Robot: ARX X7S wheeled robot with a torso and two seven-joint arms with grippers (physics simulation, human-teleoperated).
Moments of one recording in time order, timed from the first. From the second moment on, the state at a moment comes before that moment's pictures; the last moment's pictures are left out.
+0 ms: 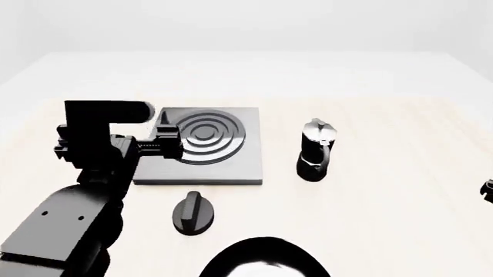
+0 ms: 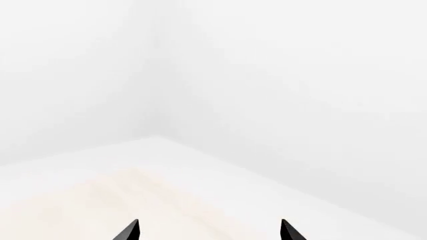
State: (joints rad) left arm -0.60 -0.17 -0.01 0.59 -0.25 -1.17 -0.16; right arm 0.28 0.27 0.53 -0.78 -0.01 1.05 0.25
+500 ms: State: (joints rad) left arm -1.22 -0.61 0.41 -0.14 -1.86 -1.42 -1.16; right arm 0.28 0.28 0.49 -0.76 0.00 1.07 0.24
